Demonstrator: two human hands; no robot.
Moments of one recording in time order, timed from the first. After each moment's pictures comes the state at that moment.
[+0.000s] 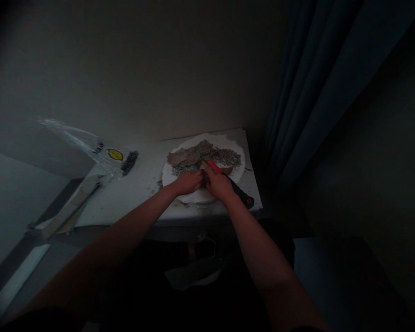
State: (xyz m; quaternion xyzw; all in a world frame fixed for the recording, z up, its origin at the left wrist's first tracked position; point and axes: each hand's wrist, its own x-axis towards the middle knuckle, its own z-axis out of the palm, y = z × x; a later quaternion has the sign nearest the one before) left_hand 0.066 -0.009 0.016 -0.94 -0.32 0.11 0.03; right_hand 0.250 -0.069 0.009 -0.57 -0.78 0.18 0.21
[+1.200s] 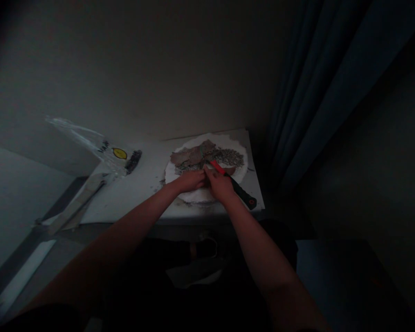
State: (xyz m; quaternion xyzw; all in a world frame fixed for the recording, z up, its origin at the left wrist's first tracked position) left_hand 0.070 -0.007 0.025 -0.93 -0.35 0.12 0.02; right_hand 0.243 -0.071 0.005 -0.56 -0.80 0.15 0.16
